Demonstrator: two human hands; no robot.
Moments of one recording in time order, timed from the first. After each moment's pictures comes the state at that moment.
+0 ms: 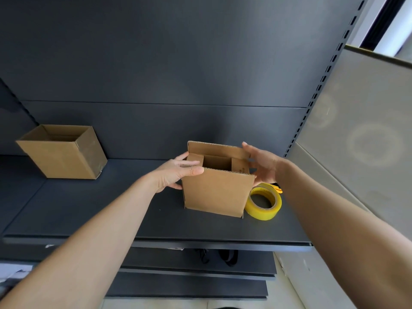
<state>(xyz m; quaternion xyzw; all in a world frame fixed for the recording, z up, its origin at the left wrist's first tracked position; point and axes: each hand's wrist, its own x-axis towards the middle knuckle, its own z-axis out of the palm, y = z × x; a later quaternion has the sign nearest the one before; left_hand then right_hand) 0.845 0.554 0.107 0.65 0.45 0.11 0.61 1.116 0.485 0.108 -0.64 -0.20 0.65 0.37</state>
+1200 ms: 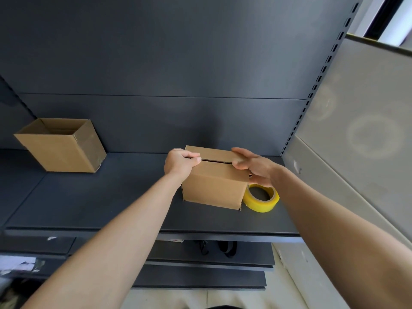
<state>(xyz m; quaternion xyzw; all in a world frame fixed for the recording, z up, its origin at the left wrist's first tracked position) 0.881 0.537 0.086 0.61 0.57 0.31 0.45 1.098 0.464 0.093 -0.62 -0.30 0.63 0.37</state>
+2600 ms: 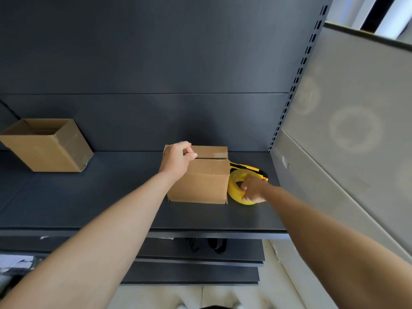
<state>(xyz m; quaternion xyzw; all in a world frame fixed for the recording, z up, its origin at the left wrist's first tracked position) 0.922 0.524 0.088 0.74 0.52 0.27 0.34 1.134 0.423 0.043 -0.74 -0.61 0.25 -0.15</state>
